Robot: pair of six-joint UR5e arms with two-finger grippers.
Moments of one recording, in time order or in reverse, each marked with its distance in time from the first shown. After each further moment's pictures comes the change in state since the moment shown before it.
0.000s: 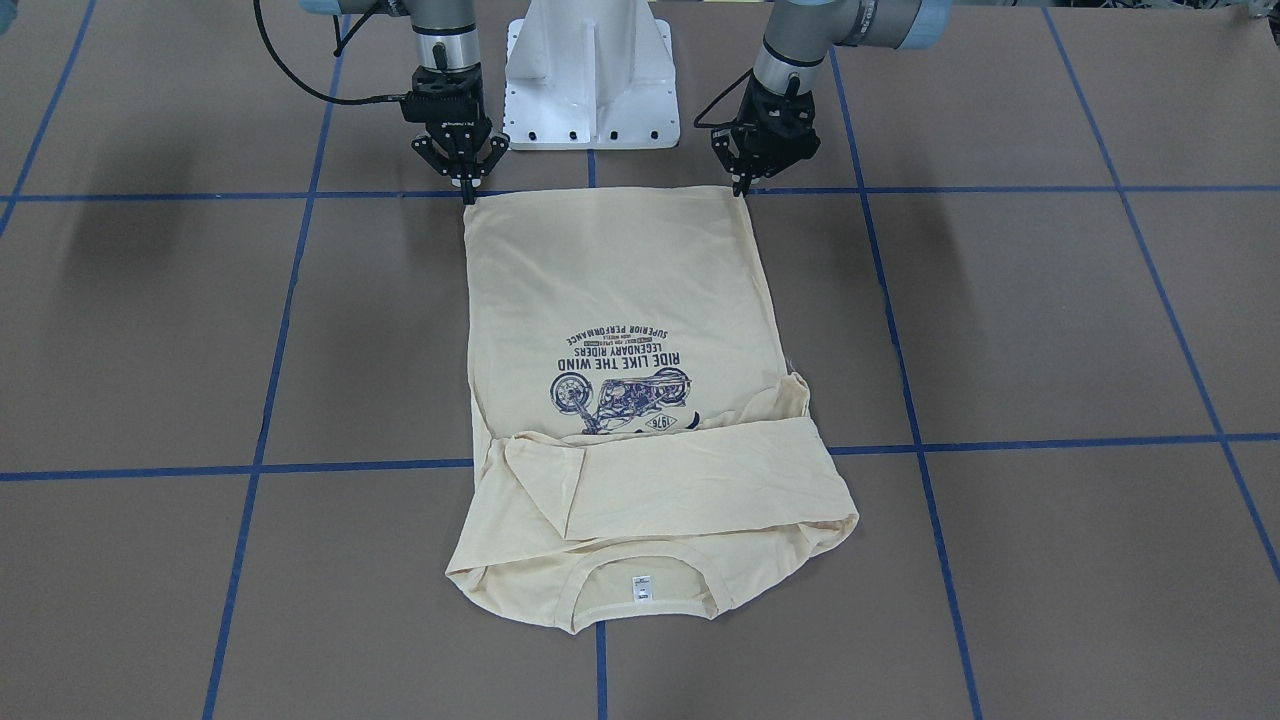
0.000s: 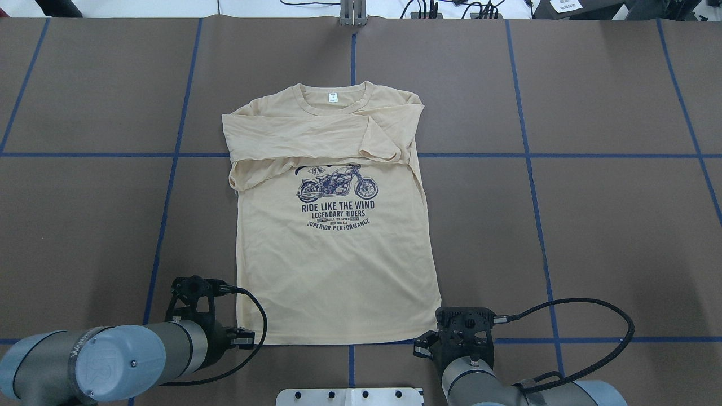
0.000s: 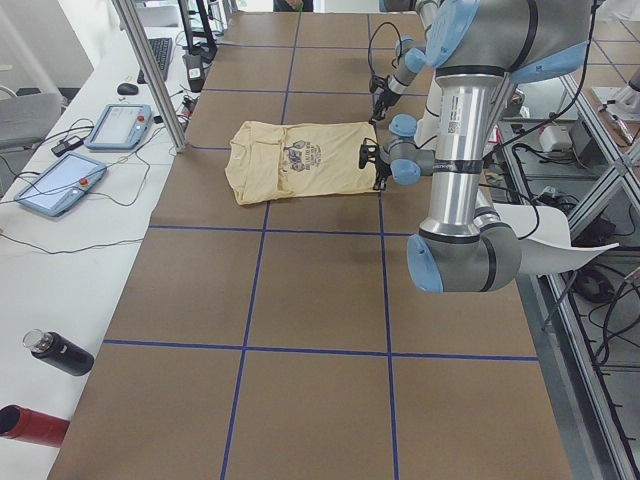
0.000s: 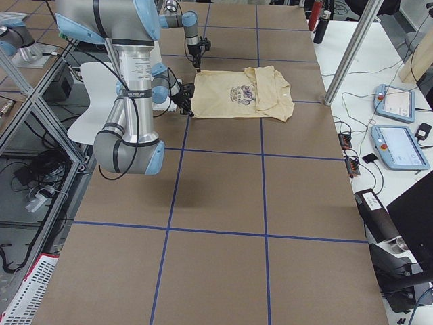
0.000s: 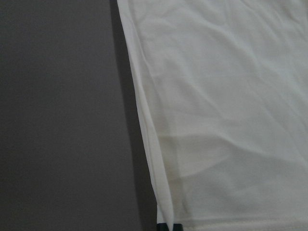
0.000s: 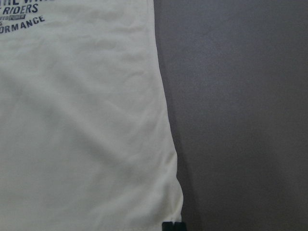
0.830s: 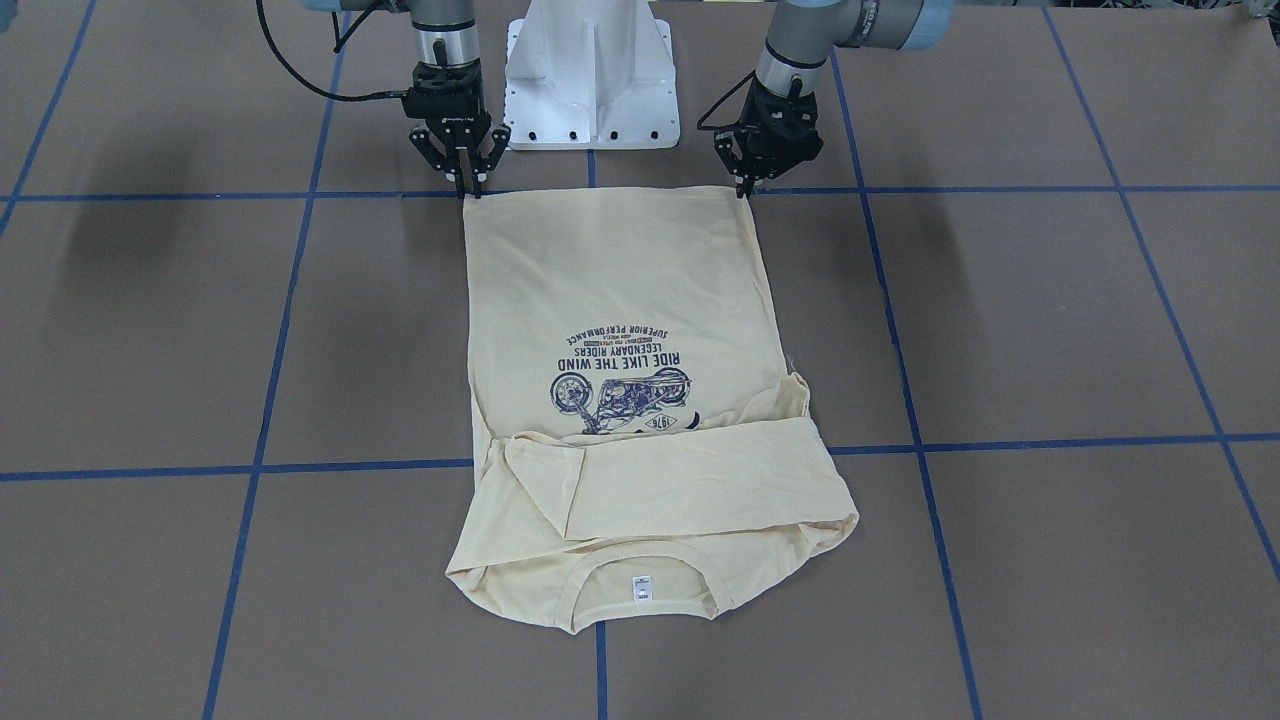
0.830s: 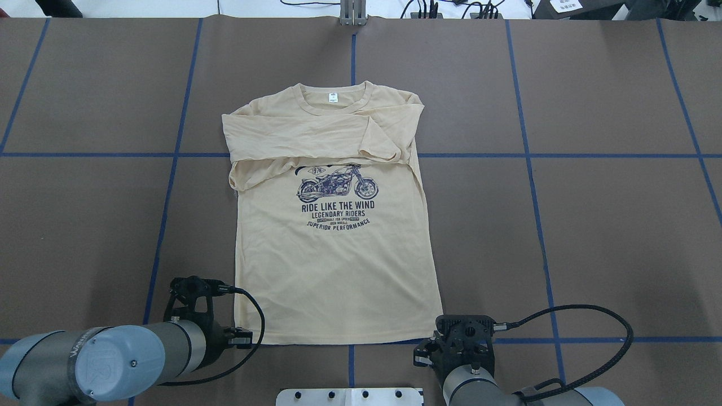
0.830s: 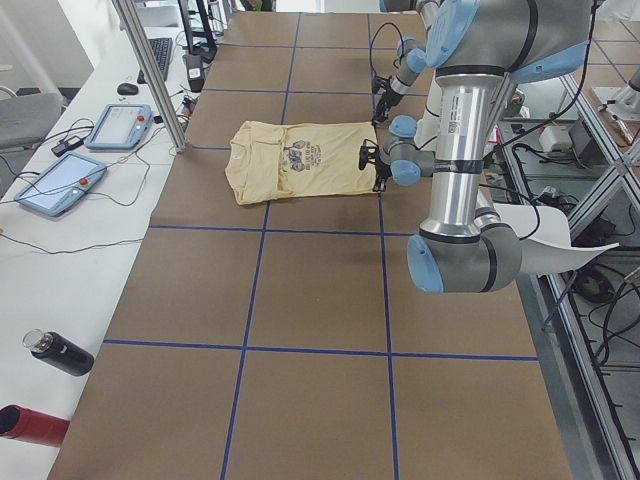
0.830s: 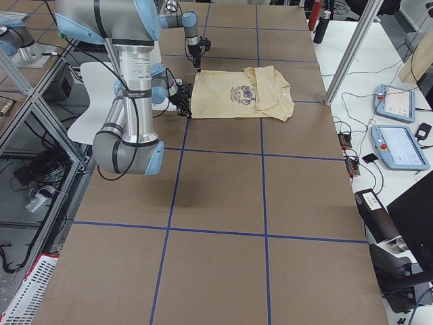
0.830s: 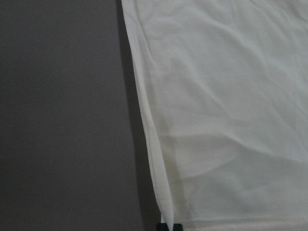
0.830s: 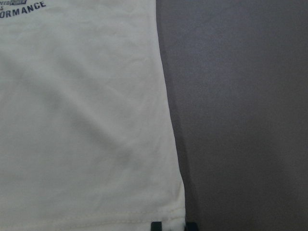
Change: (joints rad) left arm 0.000 0.005 0.008 0.000 0.003 -0.001; right arm -0.021 -0.007 -0.002 0.001 0.000 0.001
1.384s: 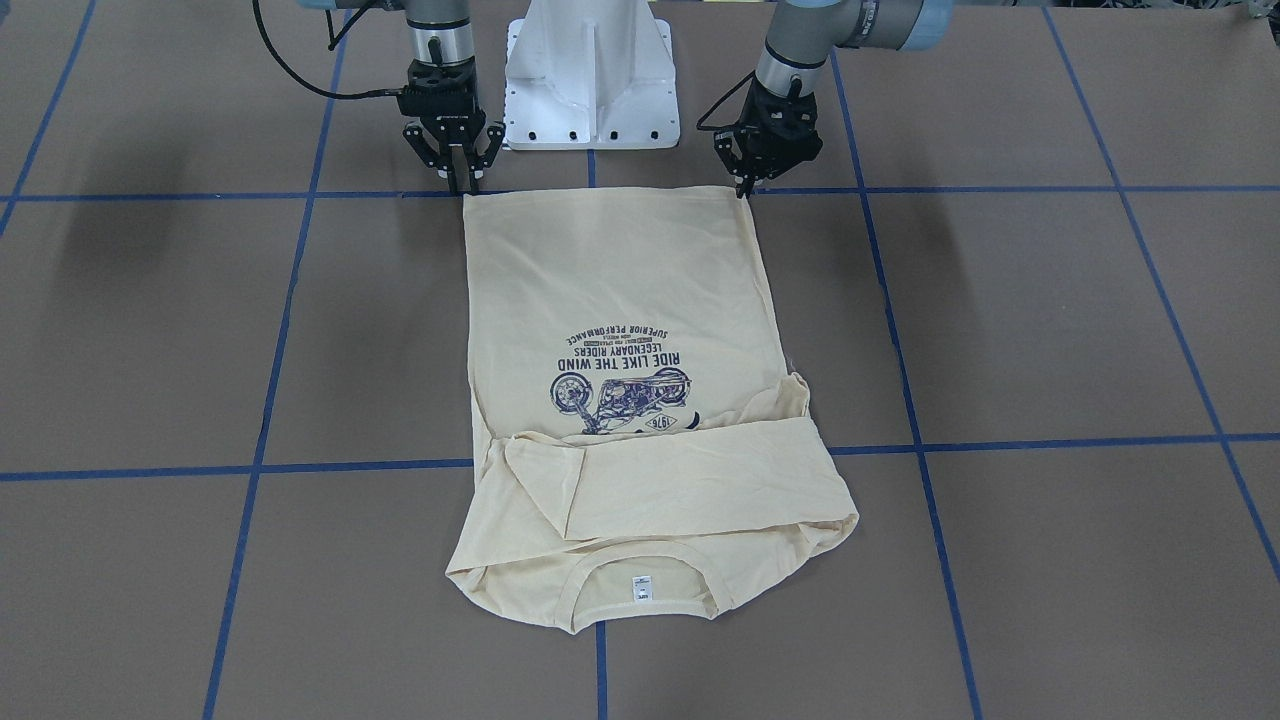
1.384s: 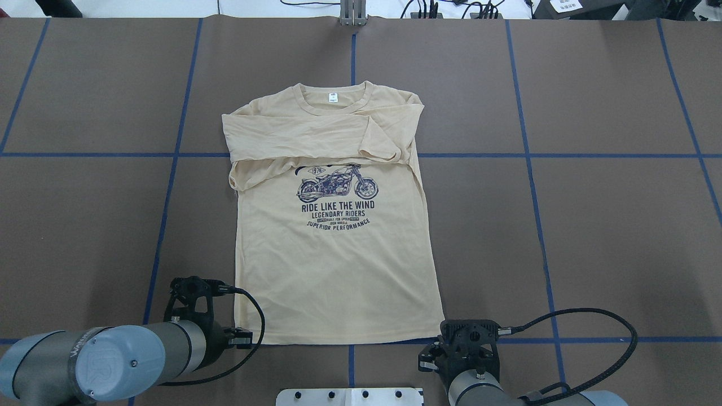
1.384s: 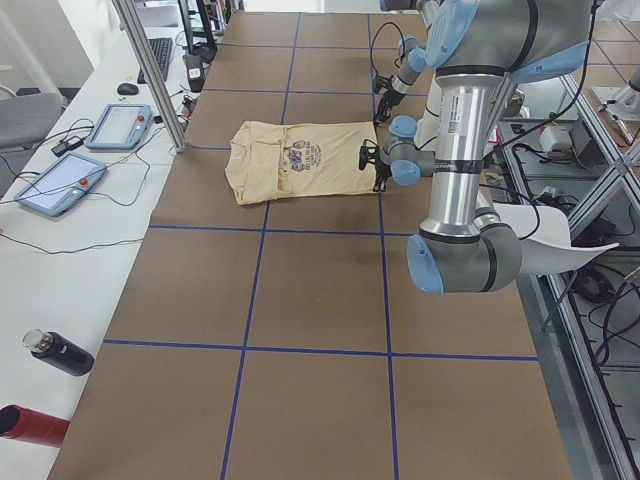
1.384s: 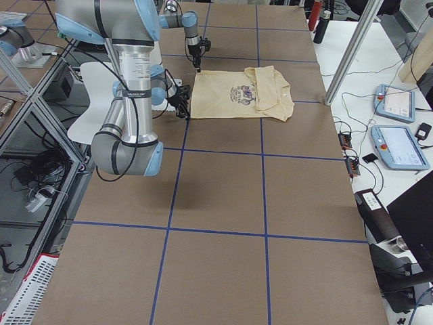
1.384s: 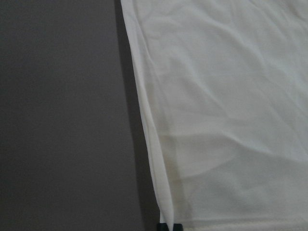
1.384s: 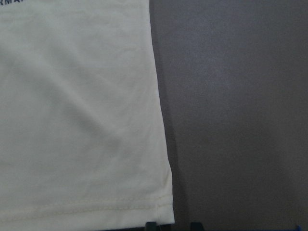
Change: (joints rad) left arm 0.000 0.001 0.001 0.000 -0.001 0.000; right arm -0.014 -0.023 0.010 0.000 0.002 0.001
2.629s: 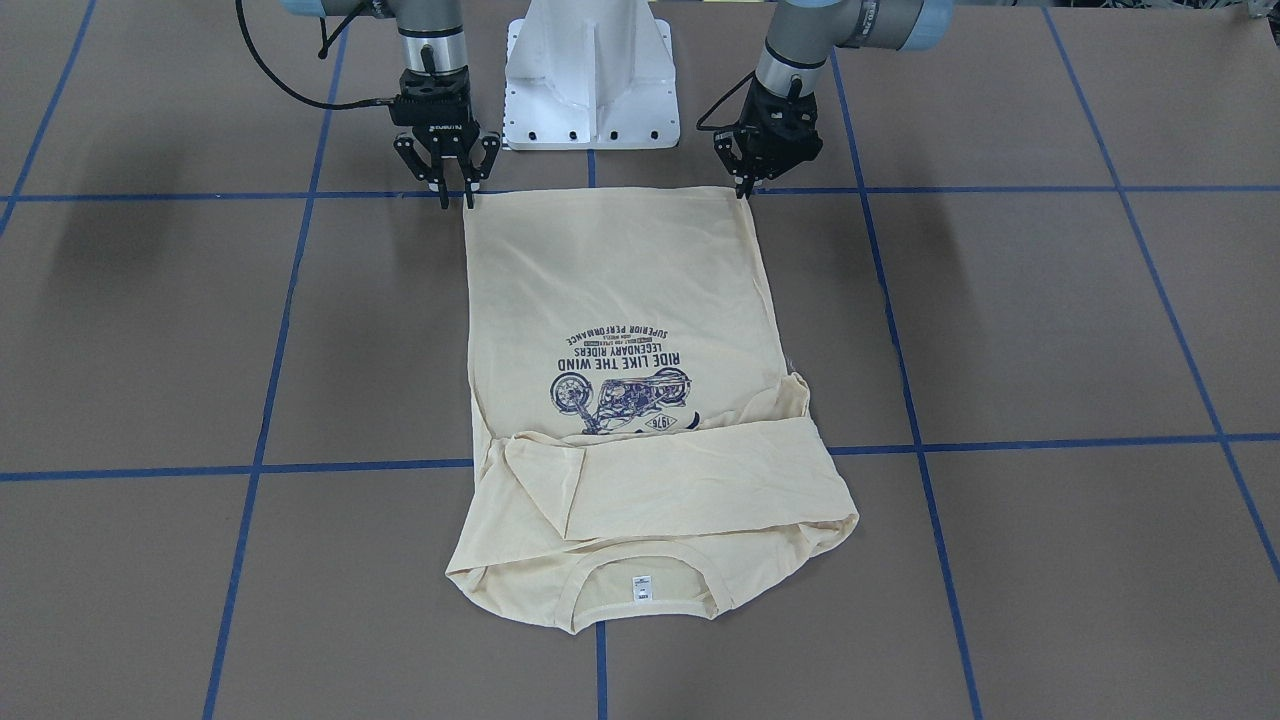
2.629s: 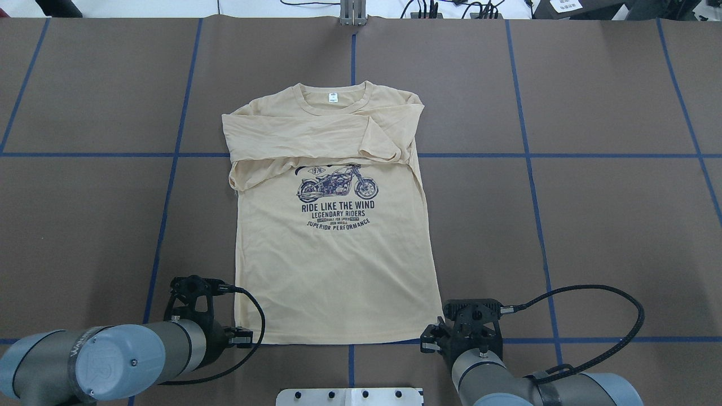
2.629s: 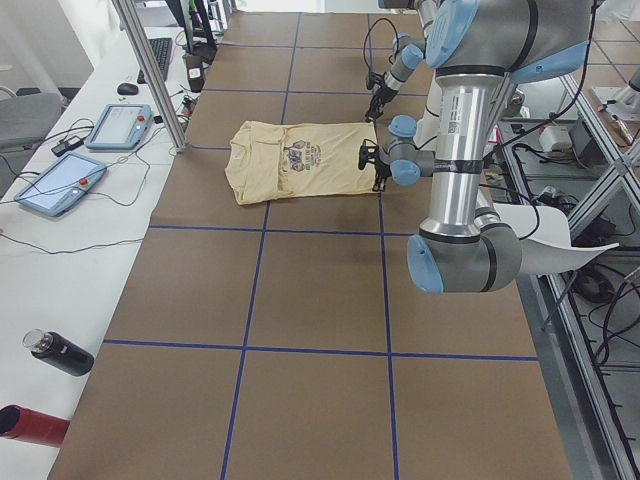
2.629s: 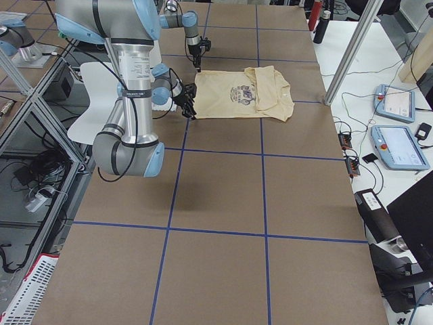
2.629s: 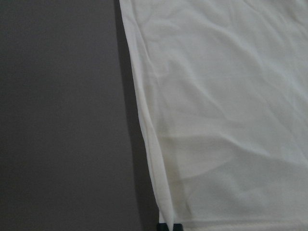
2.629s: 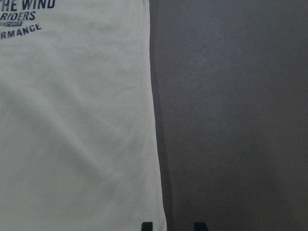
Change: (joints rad) left arm -0.001 -0.002 0.000 0.000 0.000 0.000; right arm 0.052 -0.003 0.016 0.007 0.007 -0.066
